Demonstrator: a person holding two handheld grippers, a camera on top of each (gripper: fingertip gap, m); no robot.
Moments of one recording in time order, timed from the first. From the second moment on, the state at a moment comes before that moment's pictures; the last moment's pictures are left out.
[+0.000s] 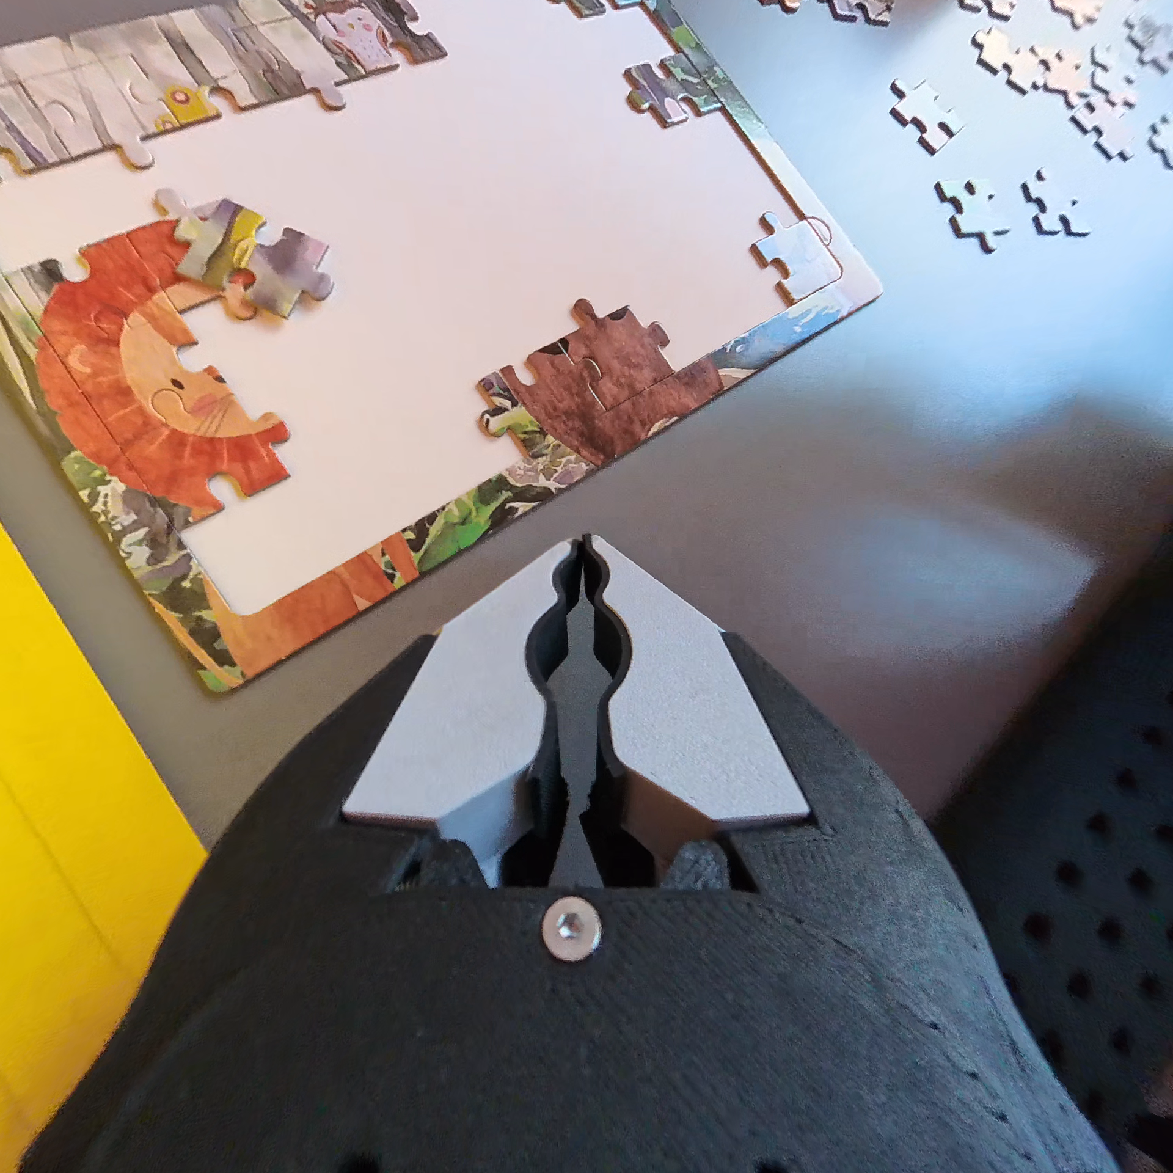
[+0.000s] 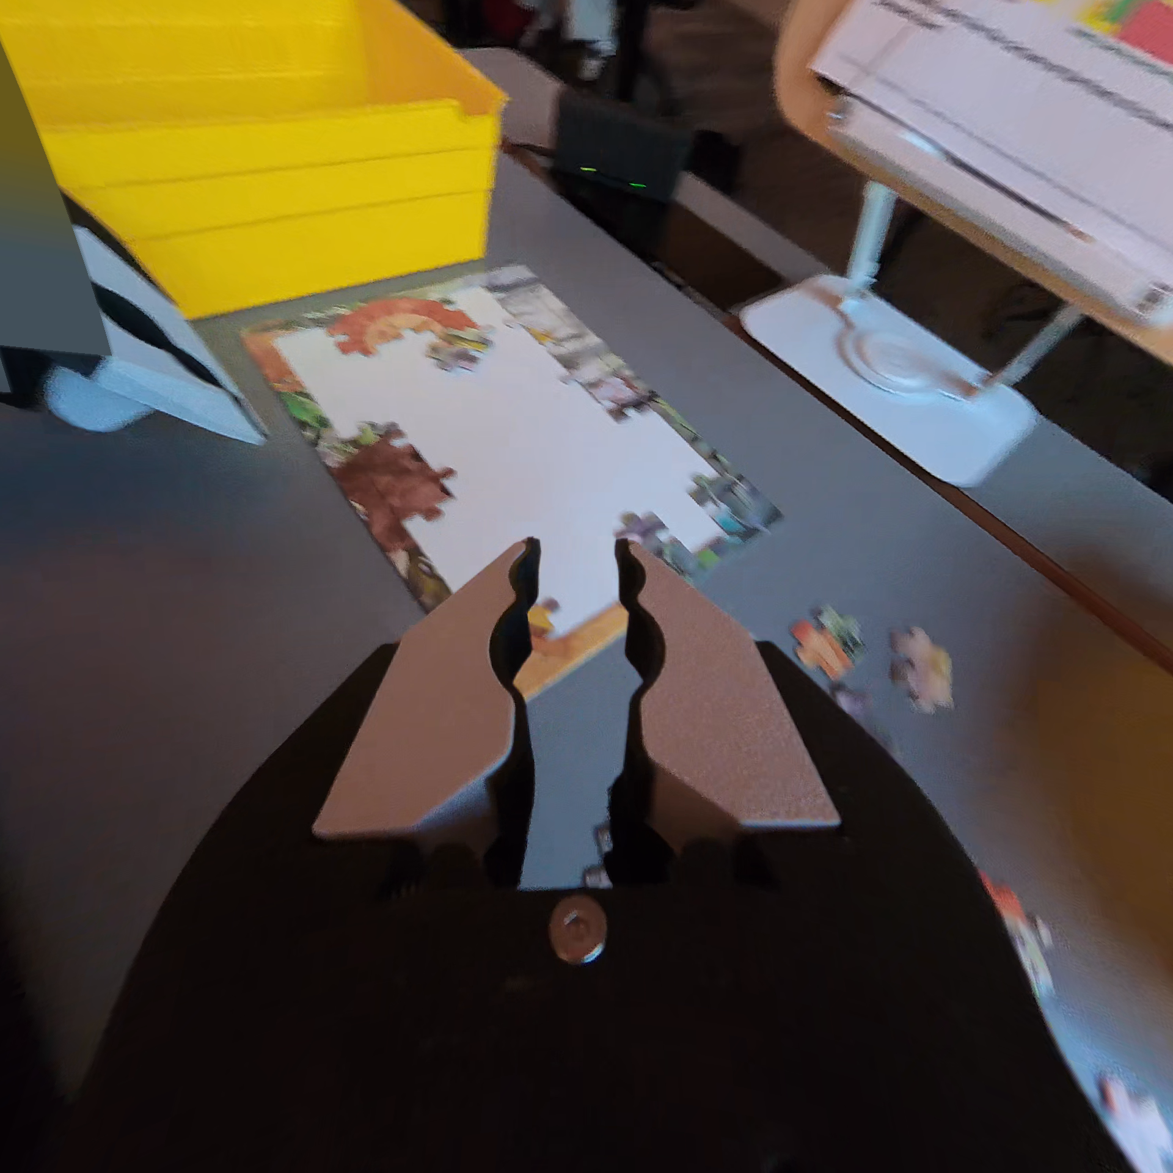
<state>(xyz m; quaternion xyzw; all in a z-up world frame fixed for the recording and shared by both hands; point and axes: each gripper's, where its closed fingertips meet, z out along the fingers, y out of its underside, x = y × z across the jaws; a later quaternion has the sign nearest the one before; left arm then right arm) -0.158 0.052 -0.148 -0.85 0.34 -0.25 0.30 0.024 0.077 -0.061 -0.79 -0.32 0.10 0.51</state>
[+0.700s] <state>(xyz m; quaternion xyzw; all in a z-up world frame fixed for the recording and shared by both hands) -0.149 0.044 -0.160 -0.85 0.31 -0.33 0.25 0.081 0.083 -0.061 -0.73 -0.16 0.24 0.62</state>
